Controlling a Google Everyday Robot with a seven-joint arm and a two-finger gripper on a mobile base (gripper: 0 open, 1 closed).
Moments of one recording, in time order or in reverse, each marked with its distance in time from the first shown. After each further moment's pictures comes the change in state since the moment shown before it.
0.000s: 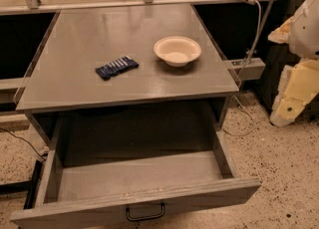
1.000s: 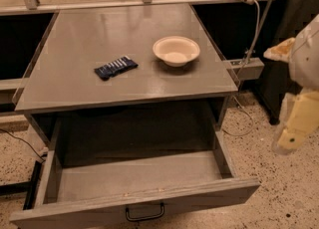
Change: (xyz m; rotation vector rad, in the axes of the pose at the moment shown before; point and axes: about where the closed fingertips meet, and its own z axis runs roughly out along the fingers) arm 0.000 0.039 0.007 0.012 -0.025 -0.064
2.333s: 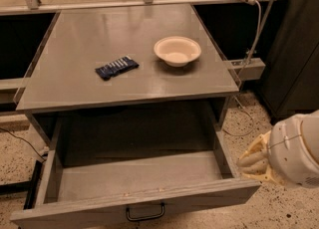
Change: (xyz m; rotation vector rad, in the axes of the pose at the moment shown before) arm 0.009 0.104 0.088 -0.072 -0.131 -0.058
